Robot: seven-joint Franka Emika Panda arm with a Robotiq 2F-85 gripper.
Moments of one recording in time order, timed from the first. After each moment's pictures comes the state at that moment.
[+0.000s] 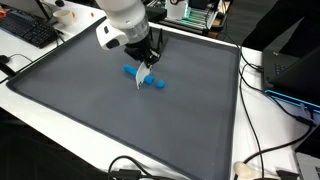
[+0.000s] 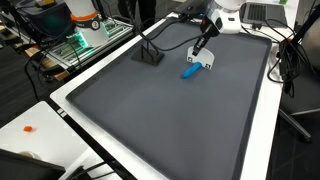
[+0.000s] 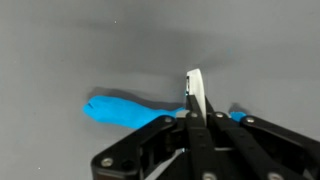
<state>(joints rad) 0.12 0.59 0.05 -1.67 0.01 1.98 0.09</state>
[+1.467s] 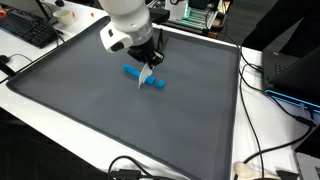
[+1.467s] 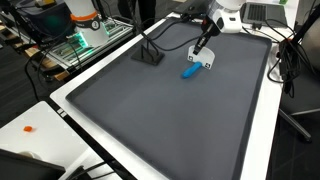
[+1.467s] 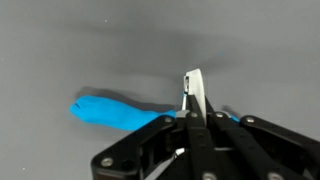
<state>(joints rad) 0.12 0.60 0.07 -1.66 0.02 1.97 0.08</state>
